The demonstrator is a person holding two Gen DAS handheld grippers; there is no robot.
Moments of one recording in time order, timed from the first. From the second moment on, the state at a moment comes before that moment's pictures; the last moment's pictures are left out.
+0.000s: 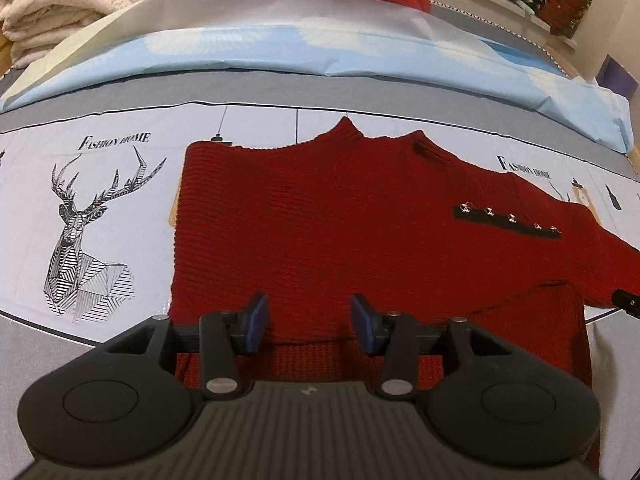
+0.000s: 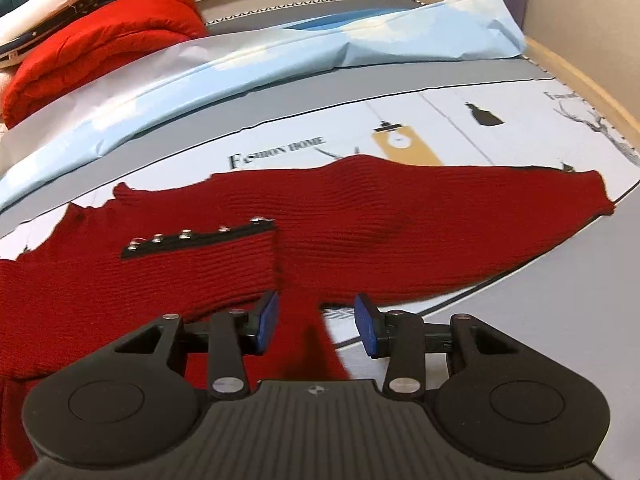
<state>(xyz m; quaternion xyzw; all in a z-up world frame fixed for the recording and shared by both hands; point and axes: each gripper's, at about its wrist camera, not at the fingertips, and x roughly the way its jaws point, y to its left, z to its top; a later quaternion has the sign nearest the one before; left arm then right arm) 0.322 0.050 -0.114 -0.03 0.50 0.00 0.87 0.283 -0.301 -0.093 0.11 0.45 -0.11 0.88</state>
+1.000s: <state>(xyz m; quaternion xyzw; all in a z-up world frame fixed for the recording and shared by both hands) 0.324 0.052 -0.111 -0.02 0.48 0.00 0.88 0.227 -0.549 -0.139 0.33 0.34 -0.29 0.83</state>
